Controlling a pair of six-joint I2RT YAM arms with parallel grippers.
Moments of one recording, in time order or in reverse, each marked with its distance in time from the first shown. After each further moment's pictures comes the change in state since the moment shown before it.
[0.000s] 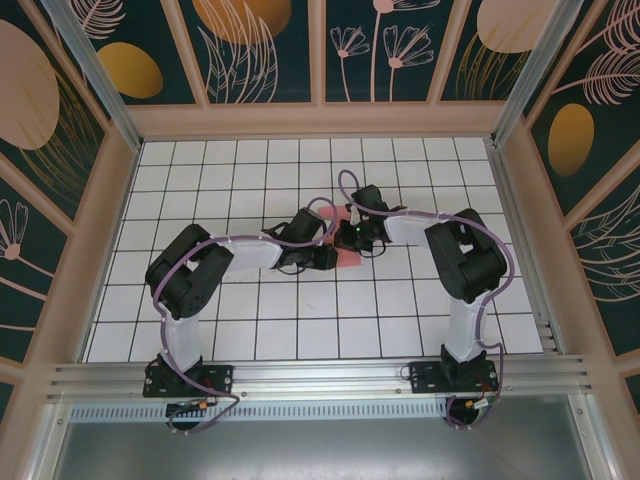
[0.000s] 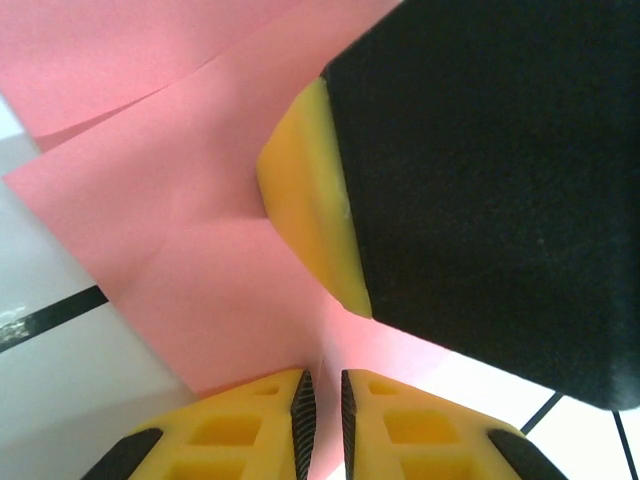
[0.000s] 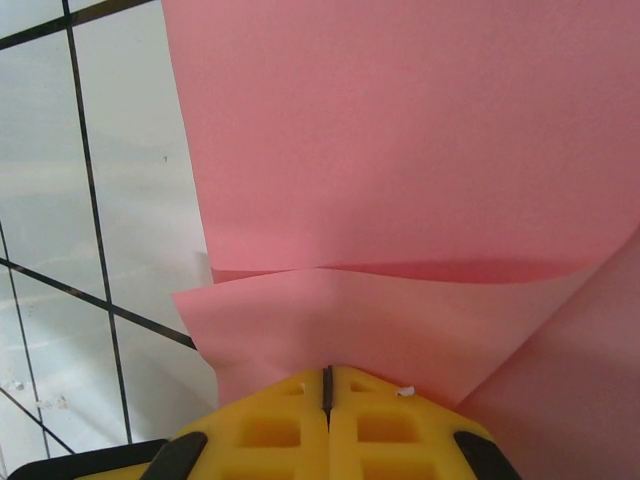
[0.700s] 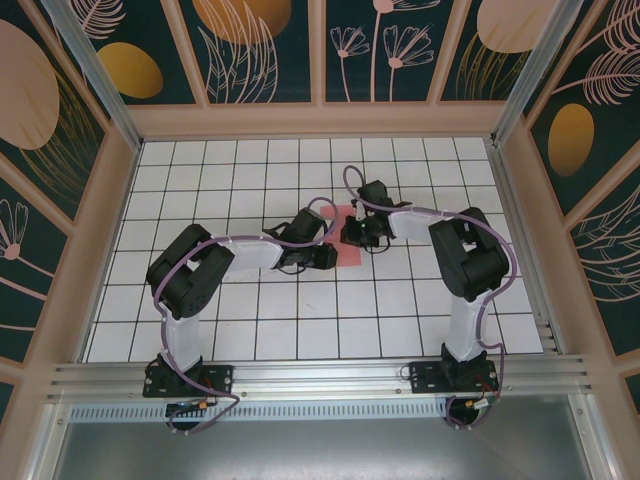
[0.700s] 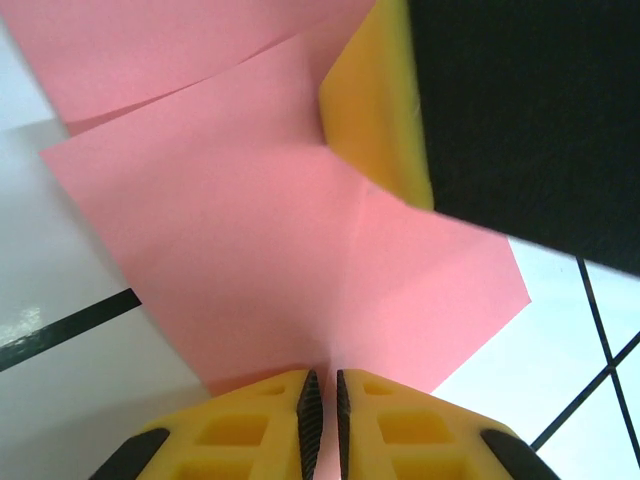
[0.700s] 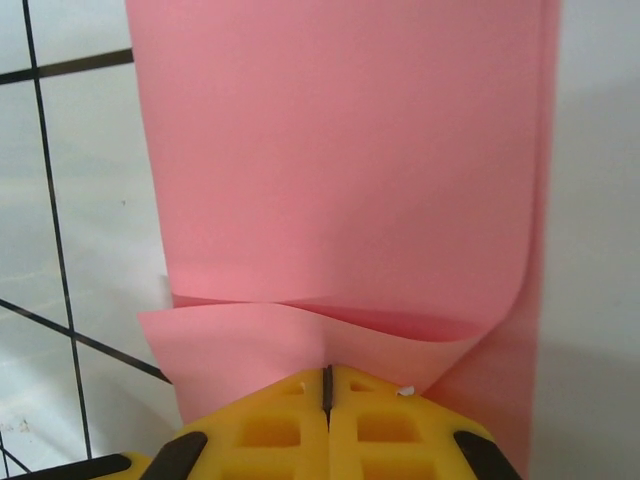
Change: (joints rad) left arm -0.004 0.006 0.003 0.002 -0.024 0.001; right arm -0.051 0.000 0.022 -0.038 0.033 -0.062
